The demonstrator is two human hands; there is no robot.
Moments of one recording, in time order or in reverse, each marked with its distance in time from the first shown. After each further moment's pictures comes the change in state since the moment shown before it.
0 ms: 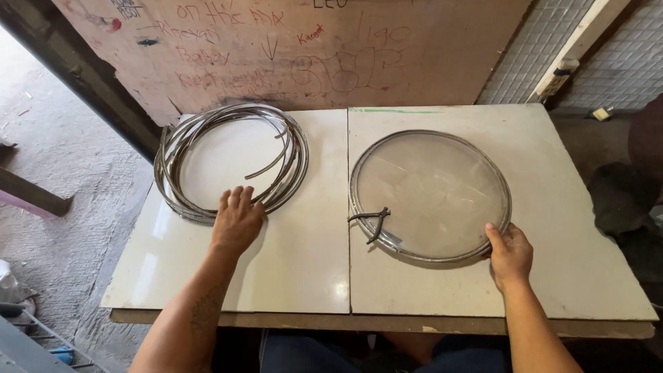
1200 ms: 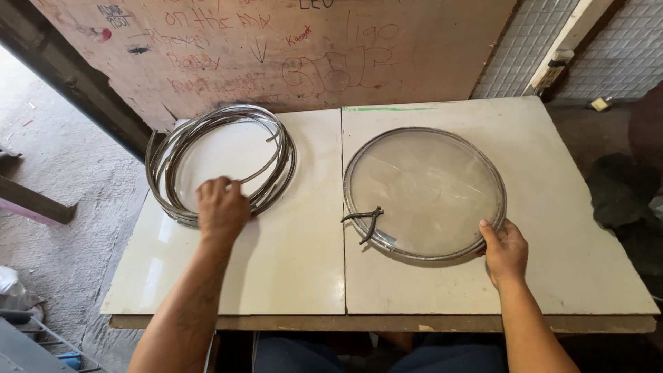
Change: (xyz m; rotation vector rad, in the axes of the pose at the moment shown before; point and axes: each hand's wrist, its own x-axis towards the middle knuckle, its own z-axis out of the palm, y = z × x) left_hand 0.029 -0.018 0.005 0.164 -0.110 -0.368; right_hand -0.015 -0.037 -0.001 0.039 -0.051 0.058
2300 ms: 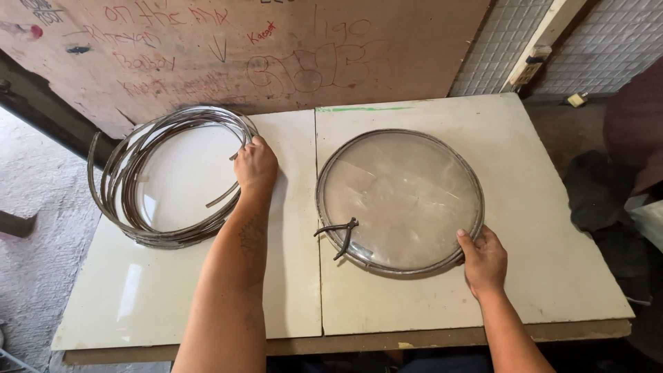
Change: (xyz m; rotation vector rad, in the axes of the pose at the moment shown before) left_hand 0.132 0.144 0.096 -0.201 -0.294 -0.163; right_hand 0.003 -0.006 -0.001 0.007 -0.028 0.059
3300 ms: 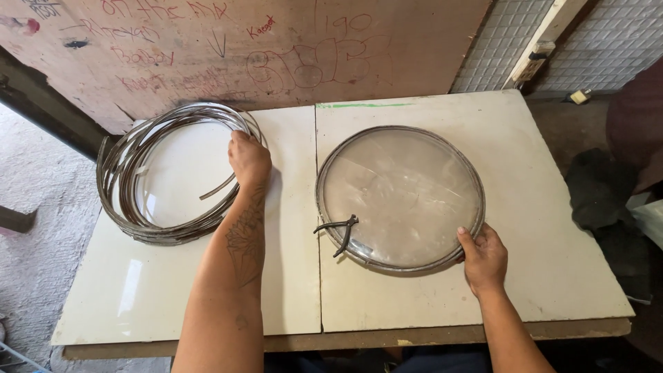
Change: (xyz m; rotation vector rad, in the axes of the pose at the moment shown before) left_hand -0.001 -0.004 -0.031 -0.600 0.072 -0.384; right_hand 0.014 0.032 -0.004 0.073 -0.008 -0.041
